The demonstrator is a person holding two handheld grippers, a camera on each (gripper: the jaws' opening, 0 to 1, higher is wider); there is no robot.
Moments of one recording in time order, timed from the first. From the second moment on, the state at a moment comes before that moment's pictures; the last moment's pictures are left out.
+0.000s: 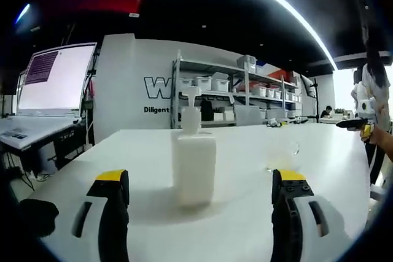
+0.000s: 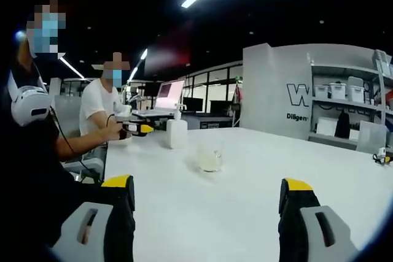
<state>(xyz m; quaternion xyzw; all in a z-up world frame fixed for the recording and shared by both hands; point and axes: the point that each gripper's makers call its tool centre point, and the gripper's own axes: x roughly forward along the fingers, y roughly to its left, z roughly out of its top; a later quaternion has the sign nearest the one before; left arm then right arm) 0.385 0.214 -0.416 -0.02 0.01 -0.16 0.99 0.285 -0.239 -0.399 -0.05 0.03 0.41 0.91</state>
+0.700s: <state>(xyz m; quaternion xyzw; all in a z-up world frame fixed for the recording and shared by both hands) 0.403 0.201 -0.422 -0.02 0.01 -0.16 0.99 0.290 -0.228 -0.401 -0.06 0.03 0.41 0.91</state>
